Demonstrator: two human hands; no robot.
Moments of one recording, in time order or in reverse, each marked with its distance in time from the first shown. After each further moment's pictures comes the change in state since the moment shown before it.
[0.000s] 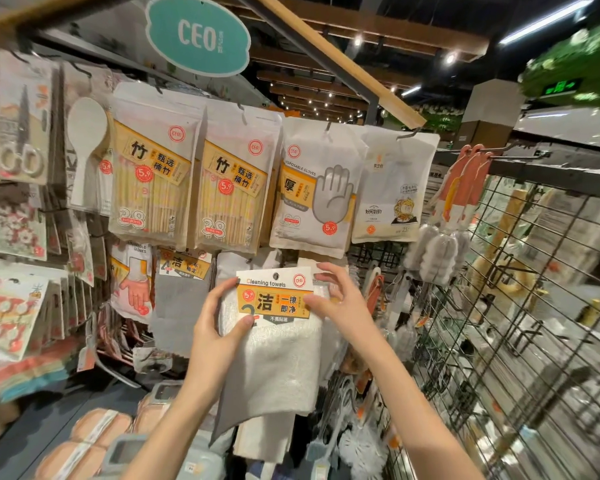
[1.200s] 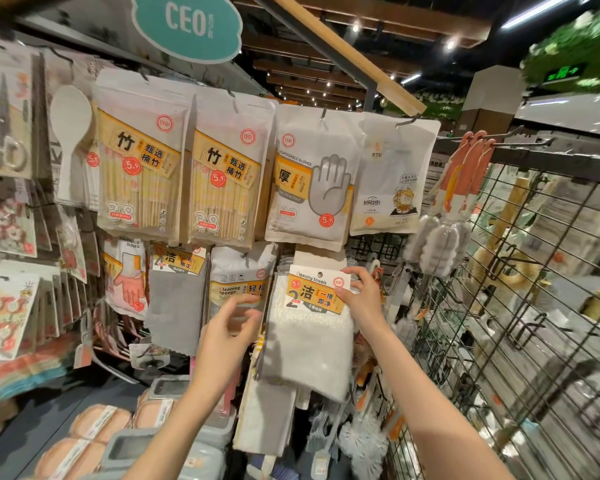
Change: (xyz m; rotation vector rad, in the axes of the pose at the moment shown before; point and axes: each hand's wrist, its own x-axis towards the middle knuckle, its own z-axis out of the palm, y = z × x) left_hand 0.005 -0.021 0.013 0.209 -0.084 -0.100; right_hand 0.036 0.064 -0.031 0.038 0.309 0.132
